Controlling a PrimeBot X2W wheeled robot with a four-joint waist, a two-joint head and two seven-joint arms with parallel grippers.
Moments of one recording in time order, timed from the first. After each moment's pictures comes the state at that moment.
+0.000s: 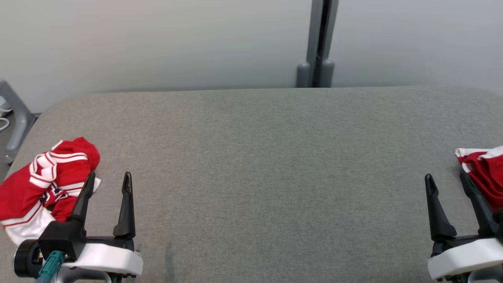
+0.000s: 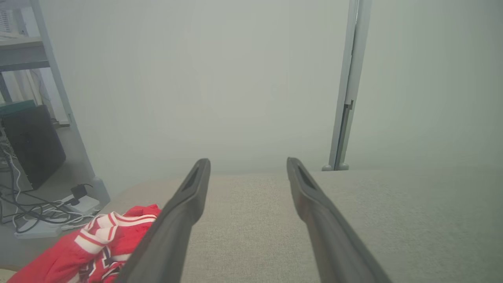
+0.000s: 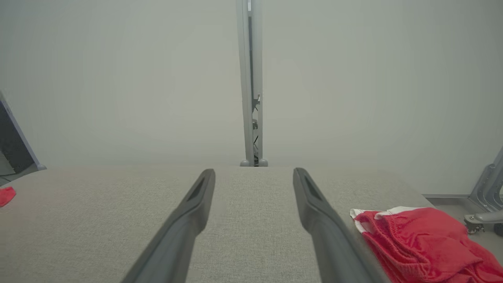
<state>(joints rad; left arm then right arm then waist) 0.00 0.31 -0.21 -0.03 -0.37 0.22 -0.19 0.06 -0.06 -0.10 -0.14 0.16 0.13 0.01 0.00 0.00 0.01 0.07</state>
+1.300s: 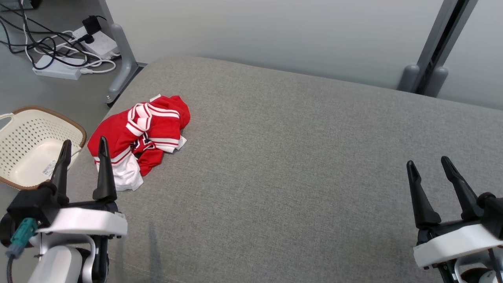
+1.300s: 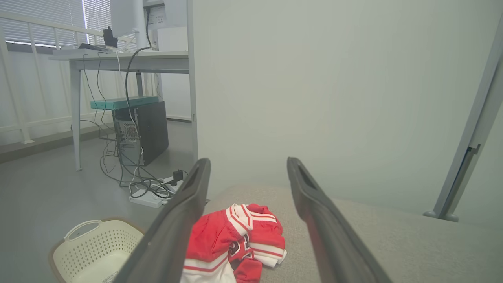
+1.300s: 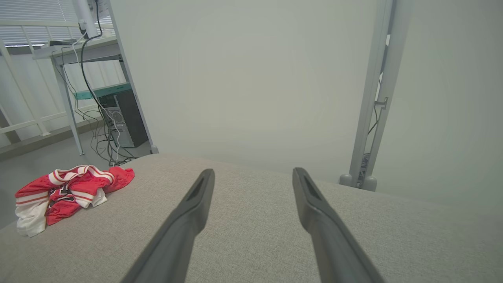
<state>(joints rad) -0.14 0.29 -0.15 0.08 -0.45 0.19 -0.24 0.01 -0.06 -0.04 -0.15 0.18 0.13 0.03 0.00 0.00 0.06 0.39</state>
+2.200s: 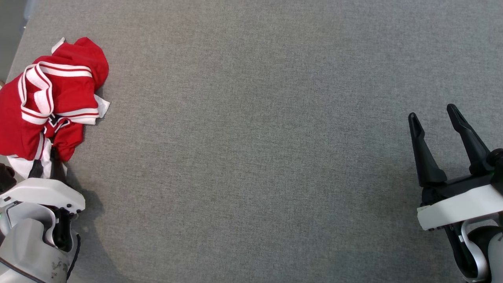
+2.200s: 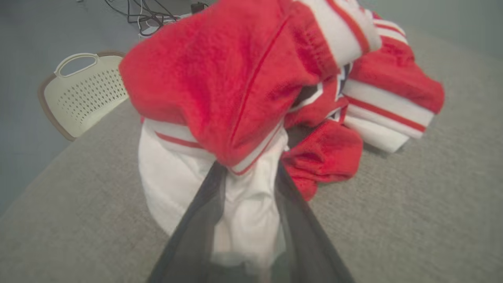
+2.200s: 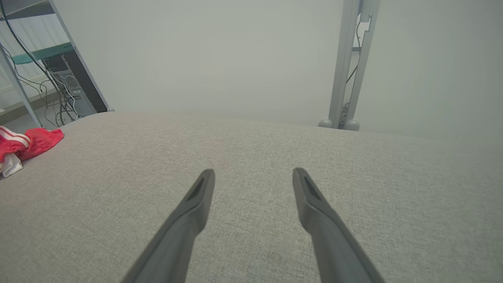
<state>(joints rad) -0.56 0.27 -0.04 0.97 -0.64 -0.02 -0.26 -0.16 -0.12 0.01 -0.22 0.16 0.13 0.09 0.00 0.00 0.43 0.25</state>
